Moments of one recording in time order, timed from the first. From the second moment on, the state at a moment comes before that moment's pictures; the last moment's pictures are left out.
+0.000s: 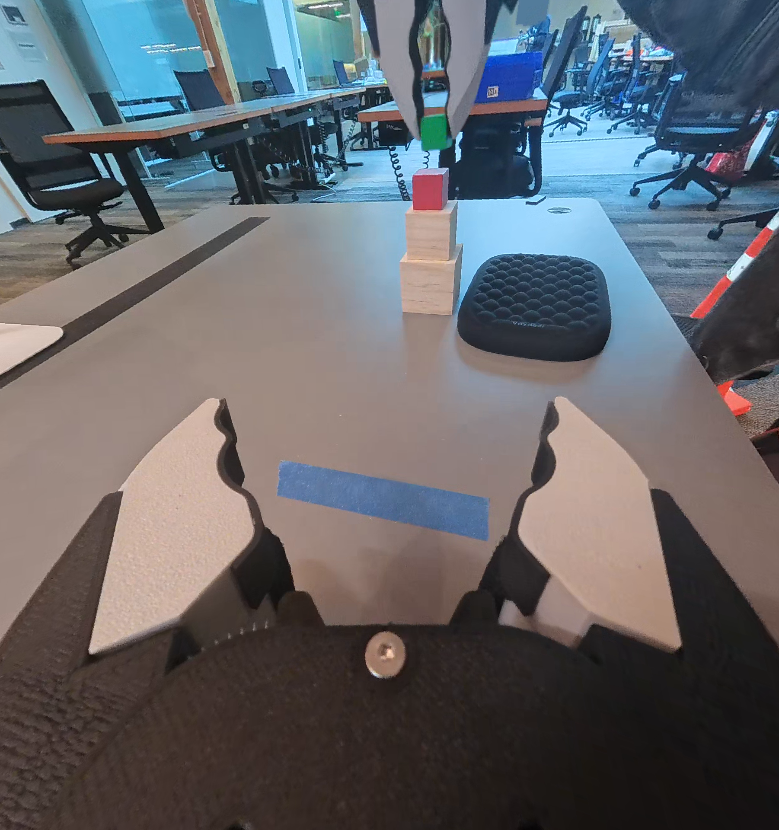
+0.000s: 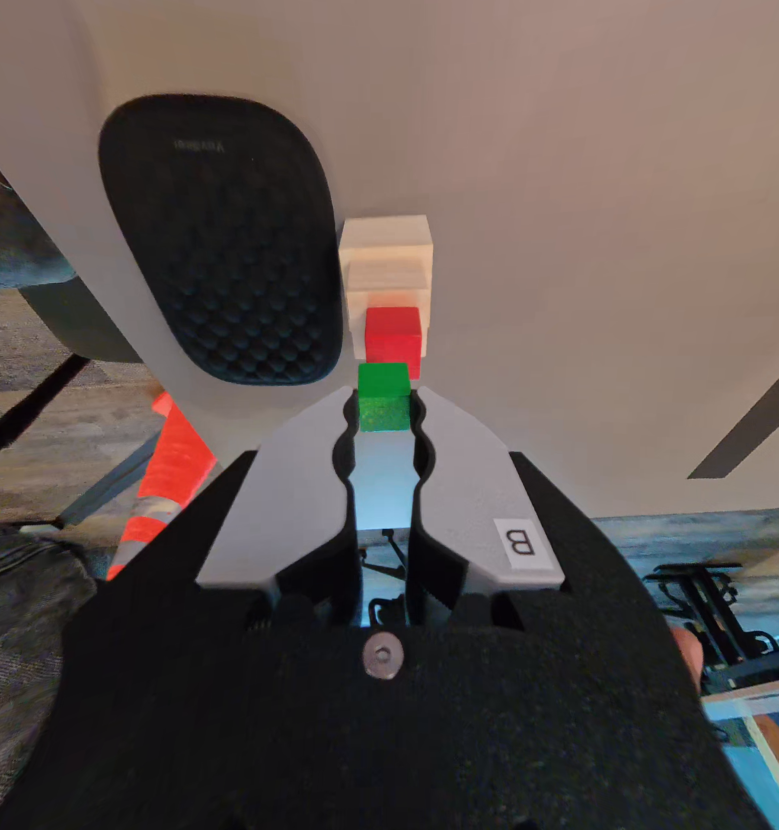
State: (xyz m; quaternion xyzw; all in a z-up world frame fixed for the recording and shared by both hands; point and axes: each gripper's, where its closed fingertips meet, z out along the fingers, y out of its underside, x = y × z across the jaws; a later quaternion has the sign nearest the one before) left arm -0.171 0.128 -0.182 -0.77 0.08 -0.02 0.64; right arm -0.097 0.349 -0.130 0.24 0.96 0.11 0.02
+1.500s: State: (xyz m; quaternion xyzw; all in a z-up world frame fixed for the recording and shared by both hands) left arm -0.173 0.128 -0.181 -0.76 0.08 -0.03 0.64; right arm -0.080 0.348 -0.139 0.45 0.79 -0.32 -0.26
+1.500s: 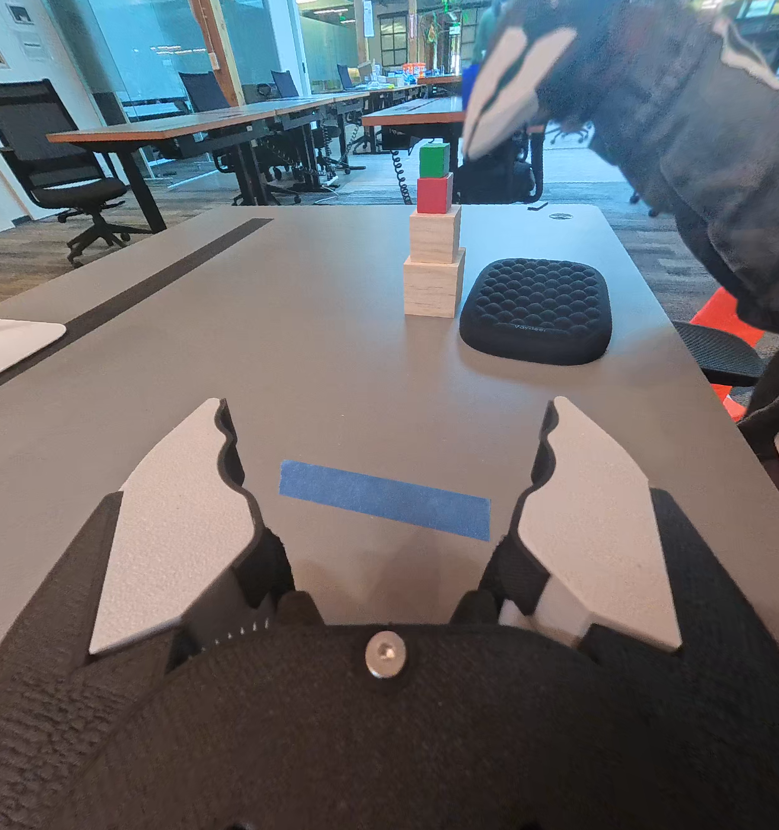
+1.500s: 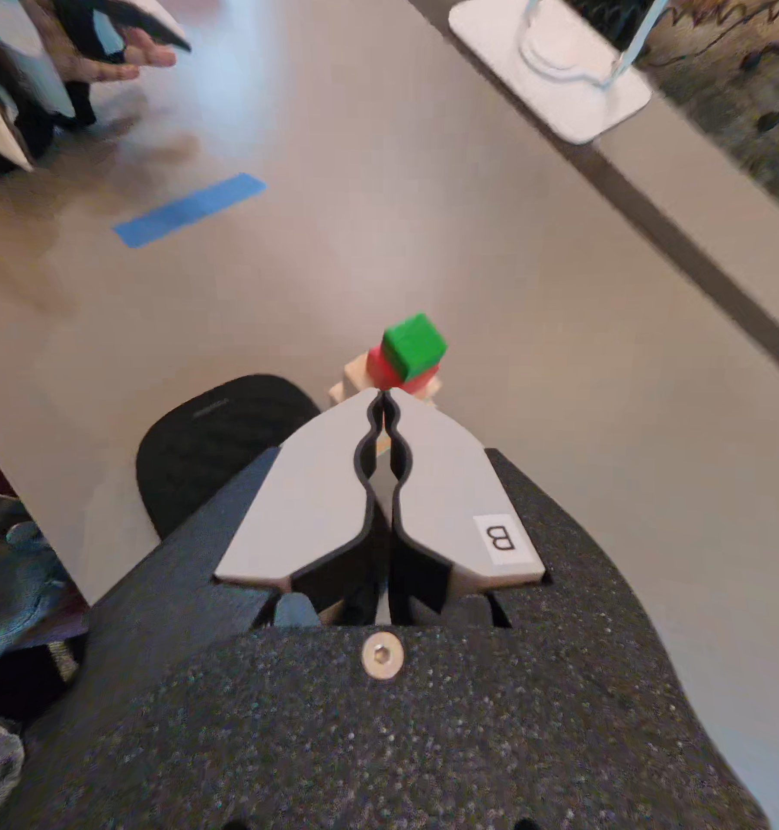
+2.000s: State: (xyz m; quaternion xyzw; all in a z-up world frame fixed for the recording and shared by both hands) left arm -0.176 0.128 -0.179 -0.76 0.07 -0.03 0.64; right arm -0.086 0.336 -0.199 0.49 0.79 -0.30 -0.22
